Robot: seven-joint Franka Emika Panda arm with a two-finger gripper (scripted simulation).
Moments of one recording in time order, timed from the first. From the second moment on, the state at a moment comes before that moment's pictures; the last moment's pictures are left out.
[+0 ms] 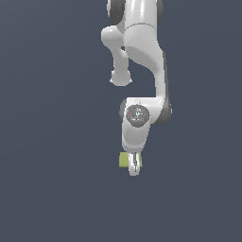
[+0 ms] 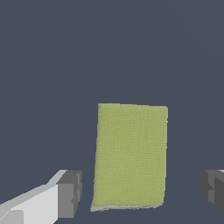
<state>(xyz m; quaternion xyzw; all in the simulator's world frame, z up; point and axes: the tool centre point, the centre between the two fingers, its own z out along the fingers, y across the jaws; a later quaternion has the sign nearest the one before) 0.073 0.047 0.061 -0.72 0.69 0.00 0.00</state>
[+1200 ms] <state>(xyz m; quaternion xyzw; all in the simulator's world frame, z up) 0.073 0.047 0.010 -0.71 0.70 0.00 0.00</state>
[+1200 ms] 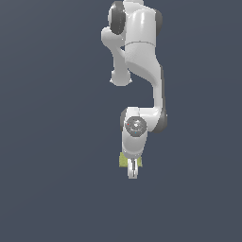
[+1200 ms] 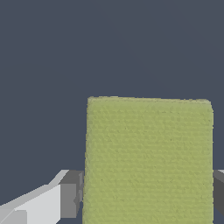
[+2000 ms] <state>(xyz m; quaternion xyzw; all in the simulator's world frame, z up) 0.073 0.046 0.016 -0.71 0.70 0.00 0.00</state>
